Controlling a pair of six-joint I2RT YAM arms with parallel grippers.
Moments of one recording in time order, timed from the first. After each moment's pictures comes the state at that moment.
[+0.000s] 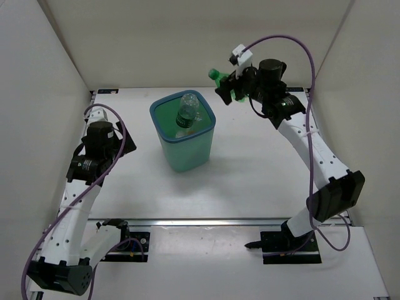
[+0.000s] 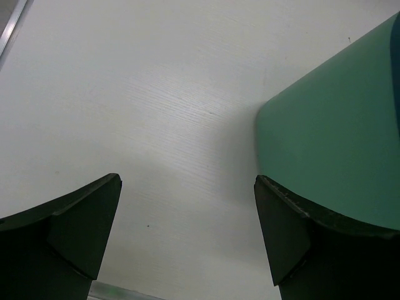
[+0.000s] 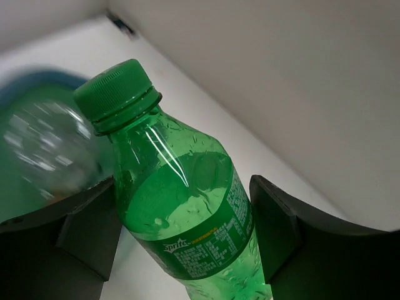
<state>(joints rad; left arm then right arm) -0.17 0.92 1.07 -0.79 -0.30 -0.44 0.40 1.56 1.65 -0.32 -0.27 -0.27</state>
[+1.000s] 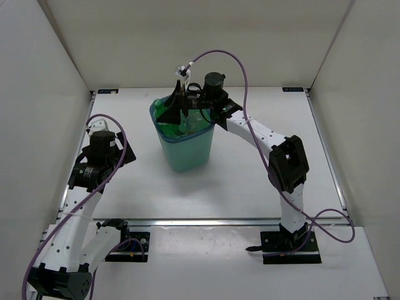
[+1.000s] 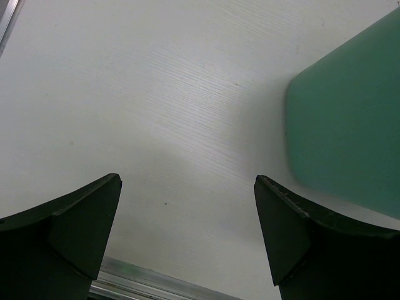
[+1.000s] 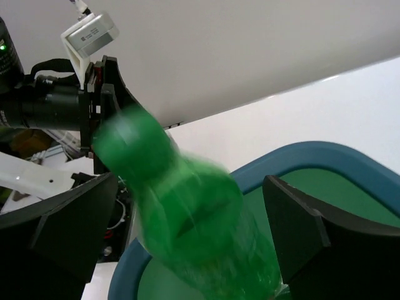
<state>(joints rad) -0.17 0.84 0.97 -0.85 -0.33 -0.46 0.64 2.02 1.80 0.29 -0.97 0.46</state>
